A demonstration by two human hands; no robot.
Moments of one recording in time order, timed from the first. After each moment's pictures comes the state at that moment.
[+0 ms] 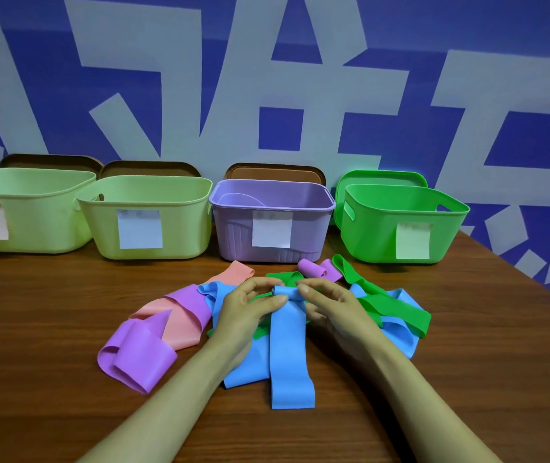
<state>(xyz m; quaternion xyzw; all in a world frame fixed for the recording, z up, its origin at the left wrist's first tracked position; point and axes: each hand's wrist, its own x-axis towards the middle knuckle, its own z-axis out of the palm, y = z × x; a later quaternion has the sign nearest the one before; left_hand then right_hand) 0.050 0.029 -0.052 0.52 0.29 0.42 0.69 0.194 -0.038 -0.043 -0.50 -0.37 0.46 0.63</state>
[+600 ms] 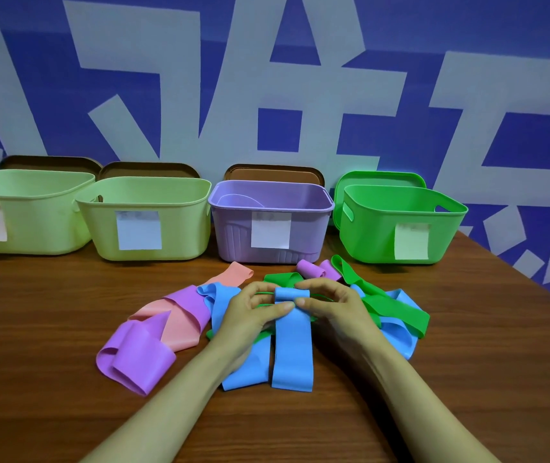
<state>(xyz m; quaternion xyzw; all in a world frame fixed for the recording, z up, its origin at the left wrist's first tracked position) 0.052 0.026 -0.052 0.53 0.29 0.38 0.70 0.197 -0.040 -0.048 -0.51 -0.39 0.42 0.65</state>
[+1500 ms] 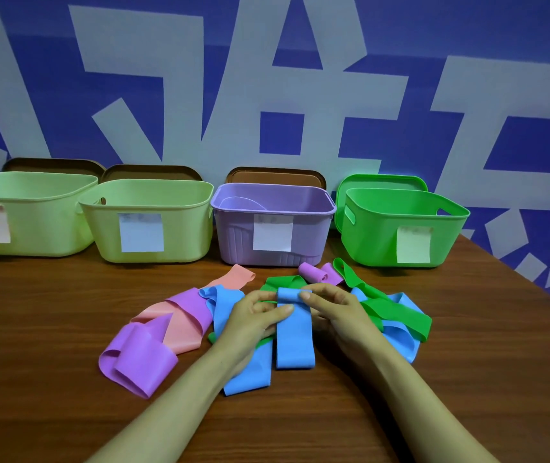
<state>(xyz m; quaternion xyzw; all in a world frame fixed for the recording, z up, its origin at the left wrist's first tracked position) 0.053 0.025 -0.054 0.51 0.30 0.37 0.72 0.197 -0.035 -0.051 -0.48 -0.35 0.48 0.64</state>
